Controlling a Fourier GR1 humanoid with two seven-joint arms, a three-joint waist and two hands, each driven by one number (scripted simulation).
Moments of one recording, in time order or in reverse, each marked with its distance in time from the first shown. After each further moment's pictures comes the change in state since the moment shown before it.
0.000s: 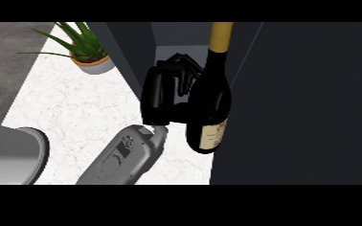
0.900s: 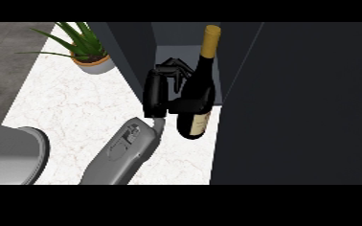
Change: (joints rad) left arm -0.022 0.002 0.037 0.291 0.007 -0.019 -0.235; right arm -0.007 0.005 -0.006 0.004 0.003 0.002 -0.008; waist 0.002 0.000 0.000
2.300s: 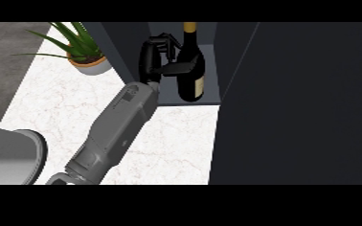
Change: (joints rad) left arm -0.321 -0.002 0.224 0.520 0.127 -0.146 -0.119; right arm 0.006 0.014 0.004 0.010 -0.007 0.007 -0.003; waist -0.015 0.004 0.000
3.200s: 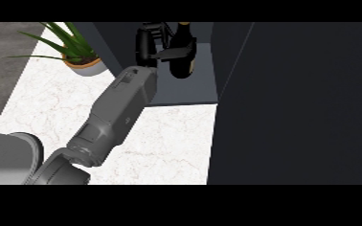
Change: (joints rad) left arm -0.216 0.005 0.158 0.335 0.009 -0.004 -0.184; right arm 0.005 0.027 0.067 0.008 0.006 -0.002 -0.028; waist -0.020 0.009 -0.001
